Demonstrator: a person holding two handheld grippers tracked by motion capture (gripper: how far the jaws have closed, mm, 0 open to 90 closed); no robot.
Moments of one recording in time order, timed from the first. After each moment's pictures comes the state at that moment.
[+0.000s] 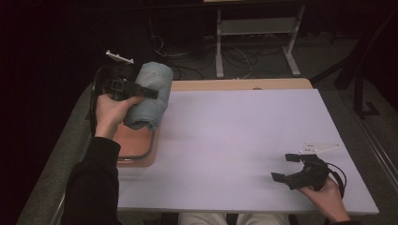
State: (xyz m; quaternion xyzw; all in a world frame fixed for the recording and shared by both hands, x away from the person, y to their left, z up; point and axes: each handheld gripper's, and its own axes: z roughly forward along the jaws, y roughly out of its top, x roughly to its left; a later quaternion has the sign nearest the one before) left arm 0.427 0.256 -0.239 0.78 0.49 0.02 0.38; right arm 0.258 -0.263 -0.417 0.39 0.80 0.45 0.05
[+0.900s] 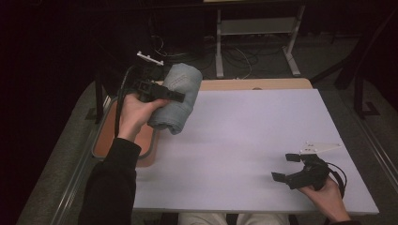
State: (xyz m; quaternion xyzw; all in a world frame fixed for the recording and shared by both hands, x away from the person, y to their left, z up) left arm 0.424 0.186 -0.246 0.82 0.42 -0.01 0.39; right arm 0.260 -0.265 -0.417 0.39 0.80 0.45 0.05
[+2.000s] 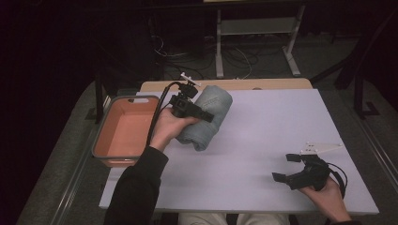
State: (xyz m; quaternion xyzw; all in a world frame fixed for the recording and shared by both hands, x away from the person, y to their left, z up) left arm 0.423 0.107 -0.308 0.87 0.36 -0.05 0.35; right arm 0.259 -0.266 -0.418 0.39 0.80 0.45 0.05
